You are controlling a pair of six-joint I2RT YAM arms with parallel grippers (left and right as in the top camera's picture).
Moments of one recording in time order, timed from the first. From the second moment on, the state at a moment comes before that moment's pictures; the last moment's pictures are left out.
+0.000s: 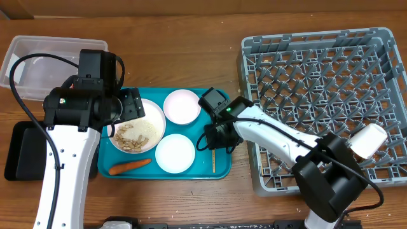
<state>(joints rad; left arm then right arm) -0.08 1.36 1.49 -1.30 -0.07 -0.35 0.72 1.88 1.26 -0.83 -0.15 0.54</state>
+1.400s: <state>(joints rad) -0.08 1.36 1.49 -1.30 -0.07 -0.35 0.76 1.88 1.15 -0.71 -0.12 0.56</state>
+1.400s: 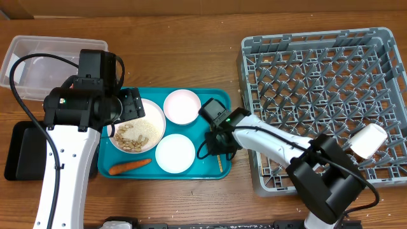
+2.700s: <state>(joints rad) -0.08 1.36 1.49 -1.31 -0.07 -0.35 0.57 1.66 1.54 -1.27 0.07 0.49</state>
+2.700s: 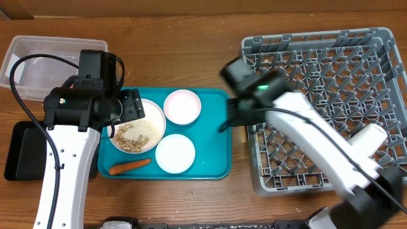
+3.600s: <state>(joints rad) -0.08 1.36 1.49 -1.31 -0.07 -0.35 0.41 1.65 1.25 -1.22 0.05 0.33</state>
